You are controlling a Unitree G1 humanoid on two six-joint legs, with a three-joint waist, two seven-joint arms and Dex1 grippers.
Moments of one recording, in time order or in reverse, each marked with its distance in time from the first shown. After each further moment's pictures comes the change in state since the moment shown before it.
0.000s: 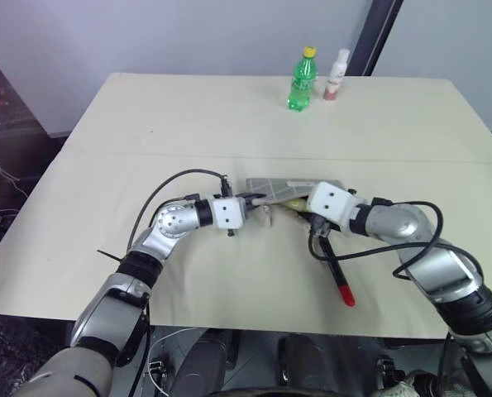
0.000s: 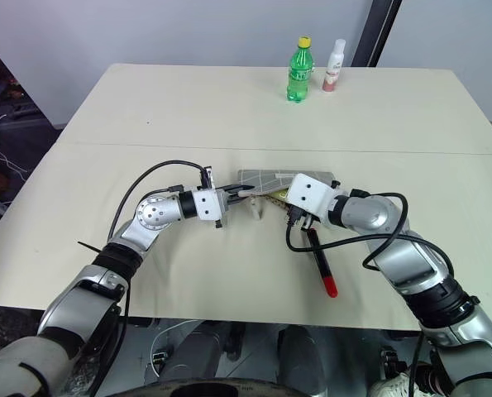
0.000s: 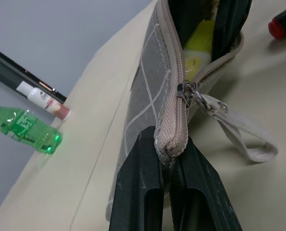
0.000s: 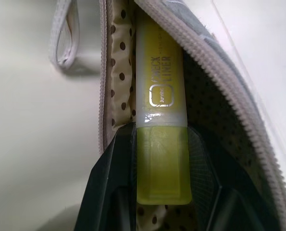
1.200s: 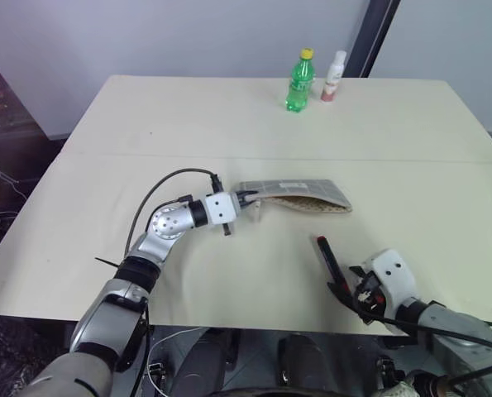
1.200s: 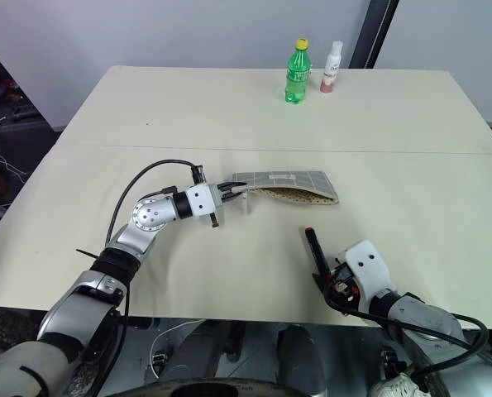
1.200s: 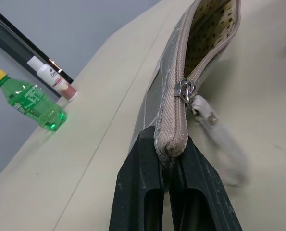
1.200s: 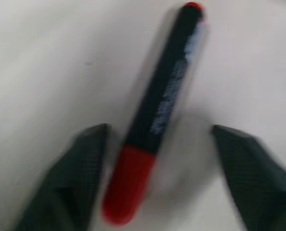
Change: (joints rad) left arm 0.036 0.000 0.043 -0.019 -0.044 0.068 -0.008; right arm 0.799 0.172 -0.485 -0.494 0.345 0.354 -0.225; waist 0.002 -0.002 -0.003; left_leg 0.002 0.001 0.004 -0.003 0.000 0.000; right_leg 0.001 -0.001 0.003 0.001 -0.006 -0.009
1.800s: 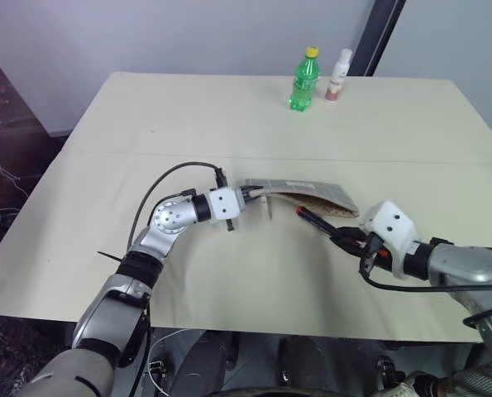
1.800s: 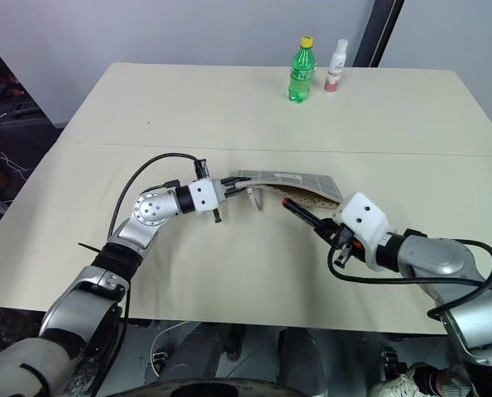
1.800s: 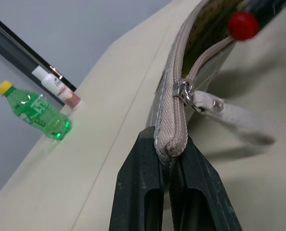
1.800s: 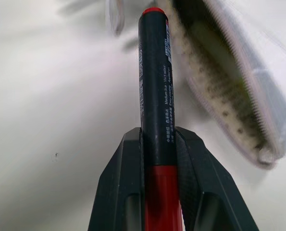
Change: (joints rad) left arm -0.027 -0.006 0.000 -0.050 -0.002 0.026 -0.022; right arm -0.355 -0.257 0.037 0.174 0.051 -0.131 0.250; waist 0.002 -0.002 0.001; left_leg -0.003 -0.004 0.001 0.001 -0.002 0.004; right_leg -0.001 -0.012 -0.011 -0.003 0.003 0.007
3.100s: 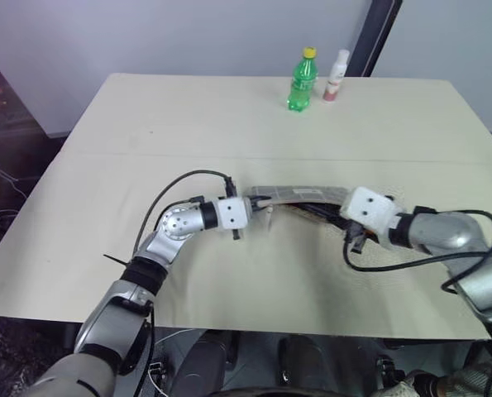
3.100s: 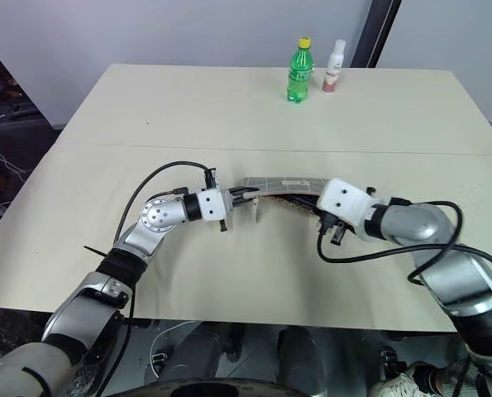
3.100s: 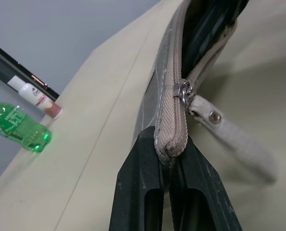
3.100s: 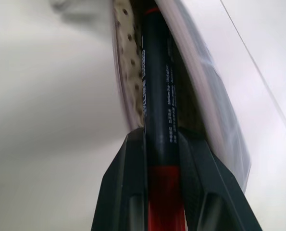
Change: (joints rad) left arm 0.040 -0.014 -0.039 -0.044 0.022 0.022 -0.011; right arm -0.321 -0.079 0.322 0.200 -0.309 -0.190 0.012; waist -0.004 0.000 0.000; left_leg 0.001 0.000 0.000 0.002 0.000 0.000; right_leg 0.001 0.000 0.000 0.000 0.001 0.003
